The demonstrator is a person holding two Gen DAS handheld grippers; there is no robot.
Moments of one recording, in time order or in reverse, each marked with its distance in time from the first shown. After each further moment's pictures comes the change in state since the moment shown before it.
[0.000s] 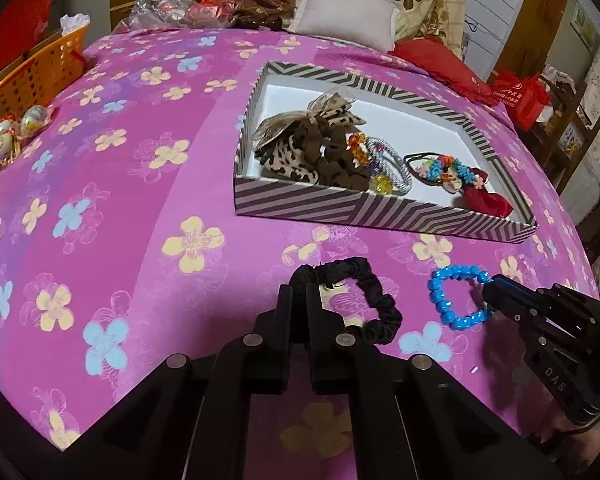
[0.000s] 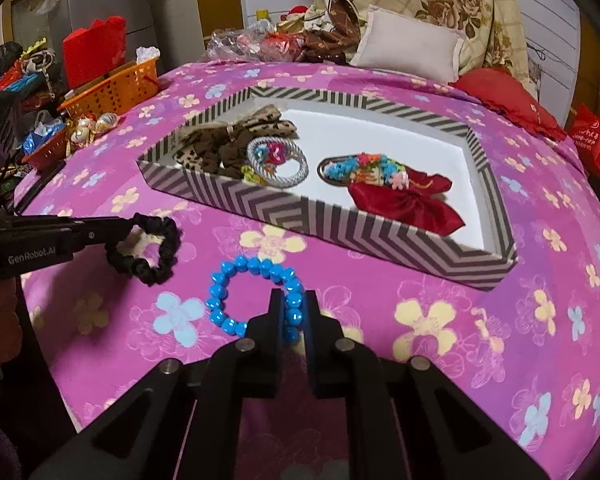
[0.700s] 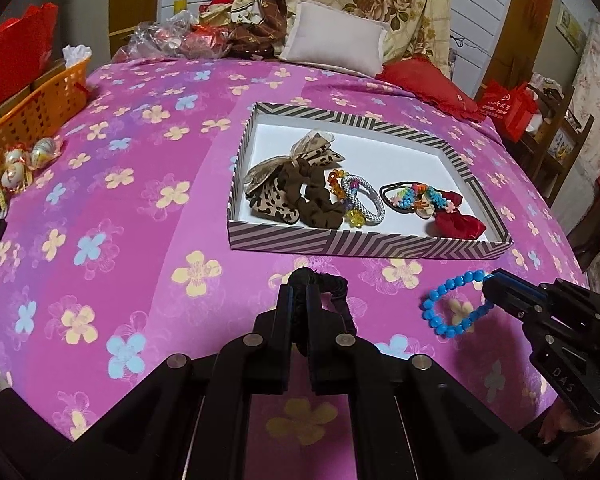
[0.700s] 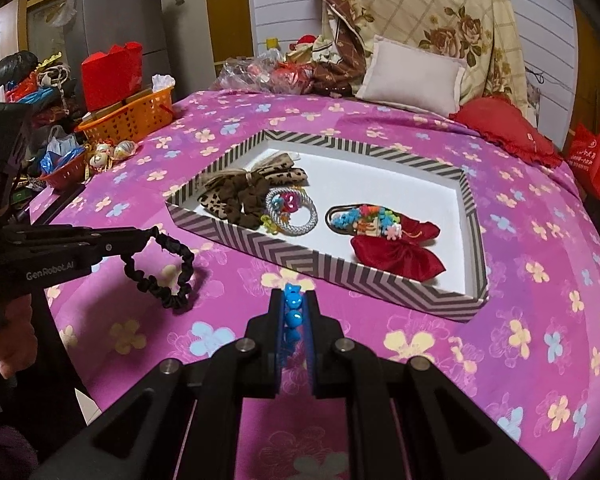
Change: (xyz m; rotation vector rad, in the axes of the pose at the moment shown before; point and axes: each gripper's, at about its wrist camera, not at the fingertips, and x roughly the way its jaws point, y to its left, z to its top) left arm -0.035 -0.014 0.009 0.025 -0.077 0.002; right arm -0.040 0.008 0.016 -0.024 -0.091 0.013
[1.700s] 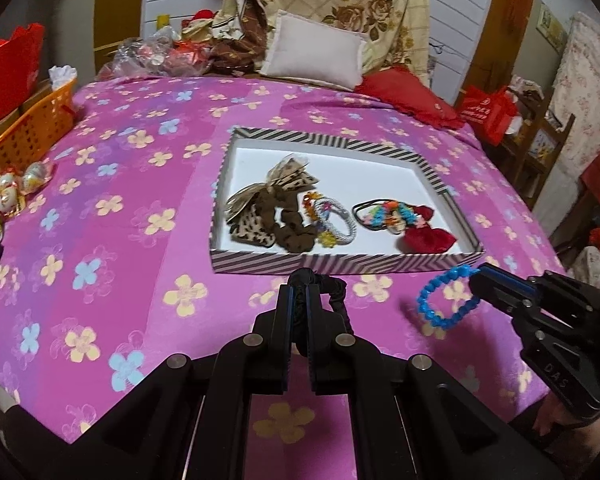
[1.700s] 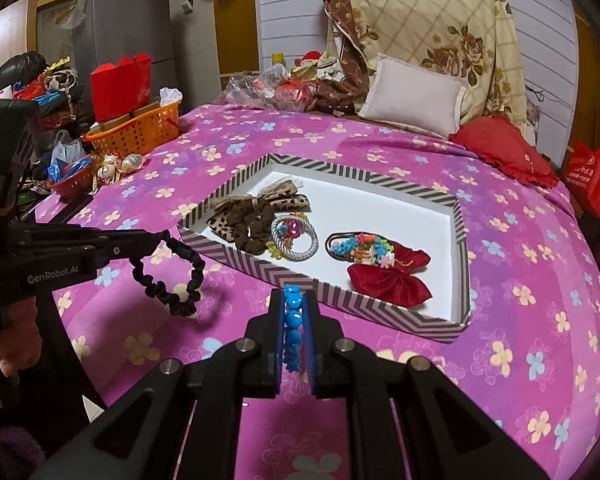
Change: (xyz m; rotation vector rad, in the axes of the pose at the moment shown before) left arm -0.022 -0.010 0.014 0.036 -0.034 -0.066; right arm -0.025 0.003 0.015 -0.028 -0.048 -0.003
